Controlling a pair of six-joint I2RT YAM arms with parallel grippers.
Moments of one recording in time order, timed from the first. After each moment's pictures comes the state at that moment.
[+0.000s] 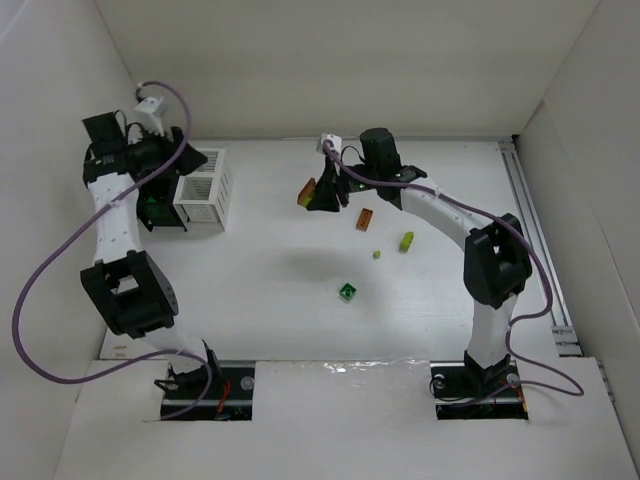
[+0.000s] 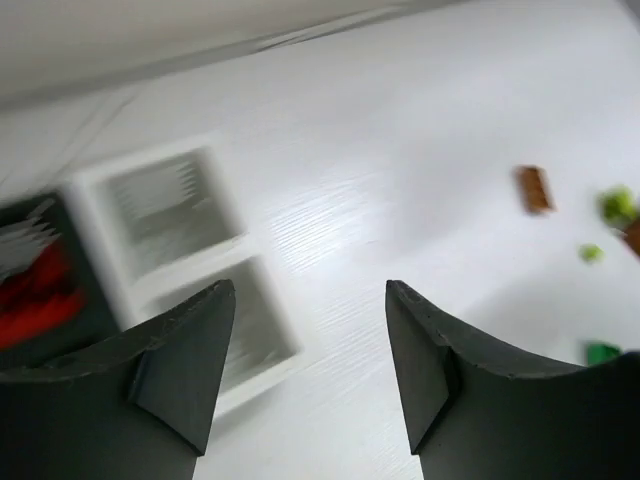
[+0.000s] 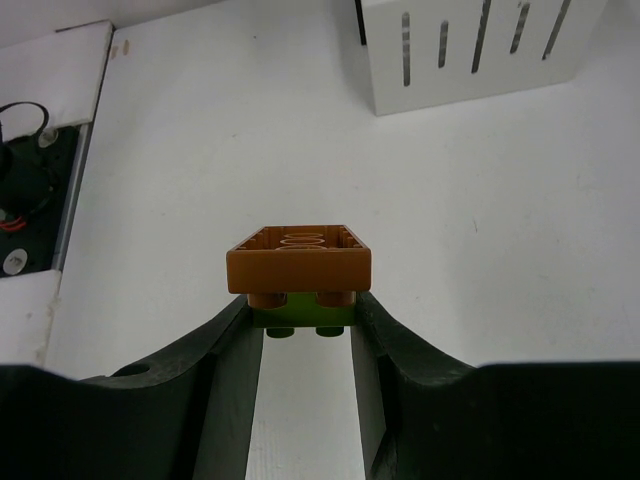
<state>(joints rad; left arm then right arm) 0.40 1.67 1.60 -0.53 0.87 0.20 0.53 1.93 1.59 -0.13 -0.94 -0.22</state>
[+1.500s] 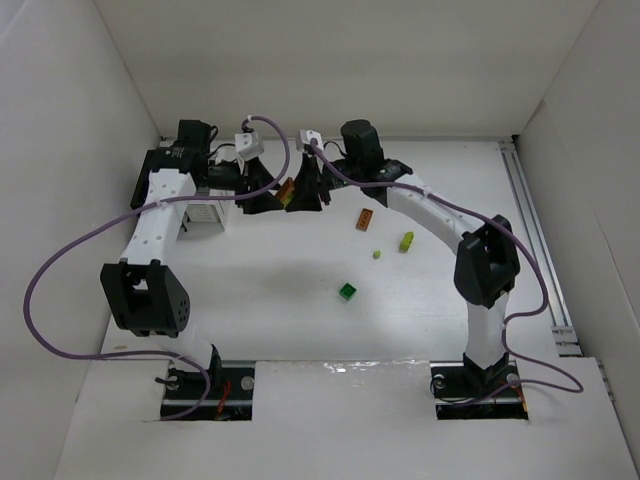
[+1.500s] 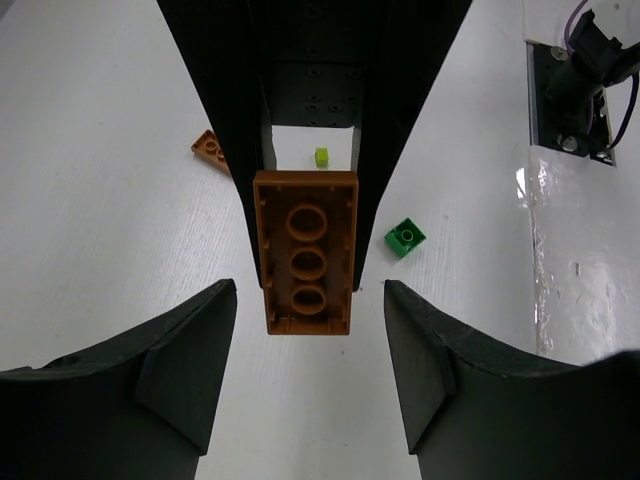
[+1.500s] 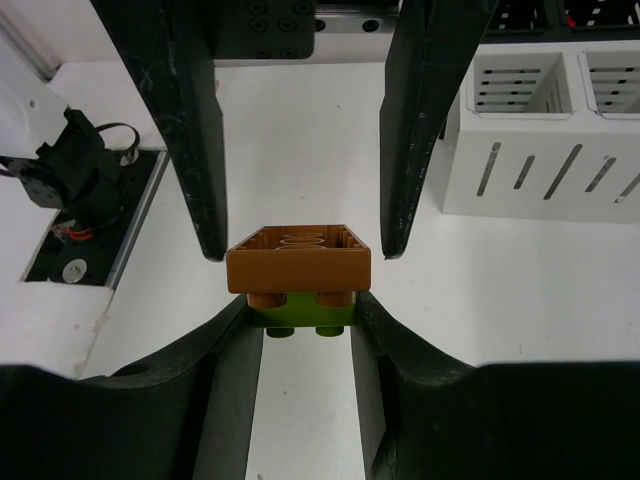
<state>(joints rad) -0.06 1.62 1.61 -1.06 1.23 0.89 0.62 1.98 1.76 -0.14 -1.07 -0.22</state>
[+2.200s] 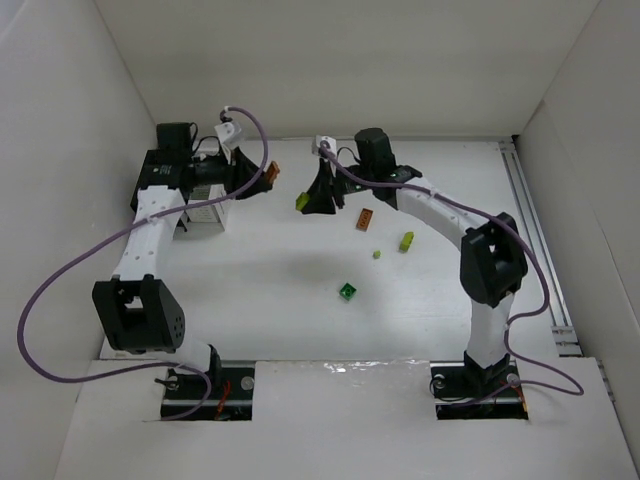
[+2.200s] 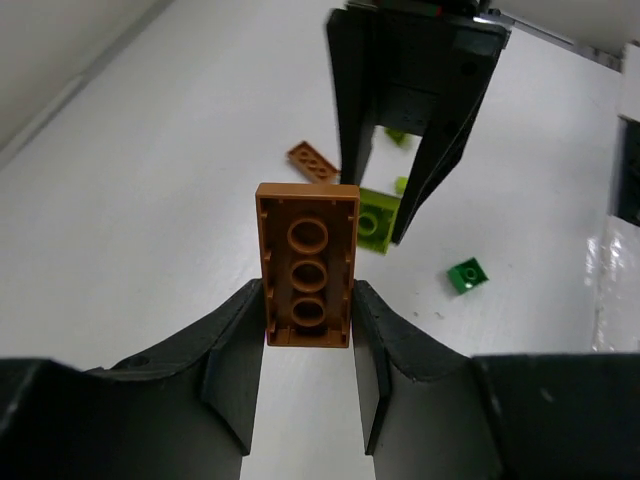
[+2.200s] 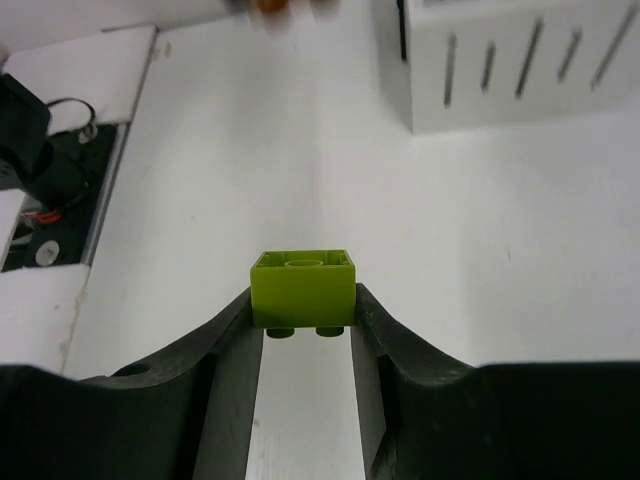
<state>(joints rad) -0.01 1.53 1.46 -0.65 1.18 0.52 0.56 1.96 1.66 -0.12 -1.02 -0.22</state>
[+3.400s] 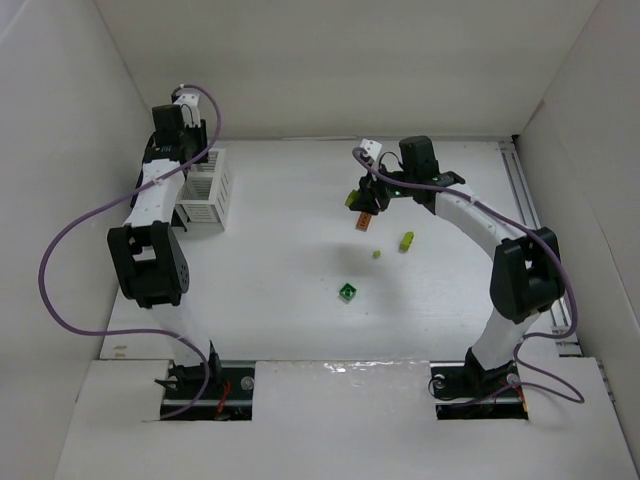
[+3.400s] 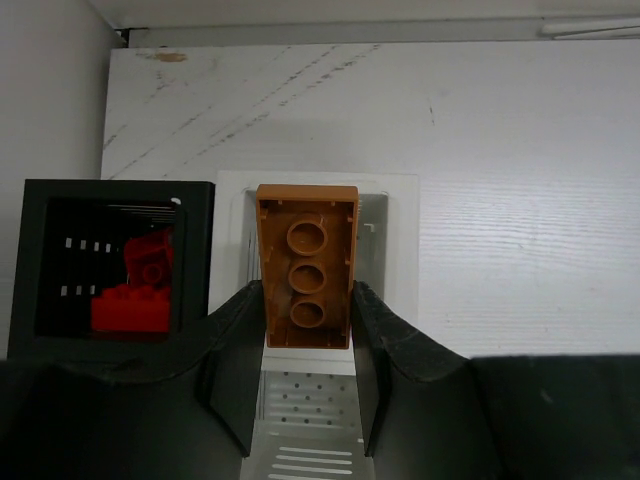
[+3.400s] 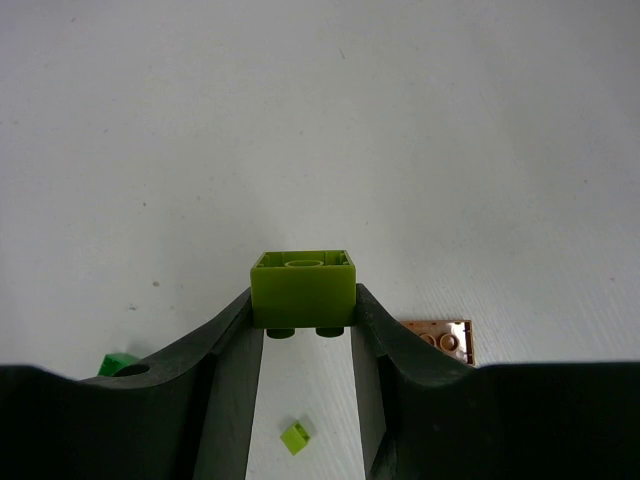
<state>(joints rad) 0.10 1.85 1.64 -0.34 0.07 0.08 0.37 1.75 1.39 -0.28 -0.74 -0.39</state>
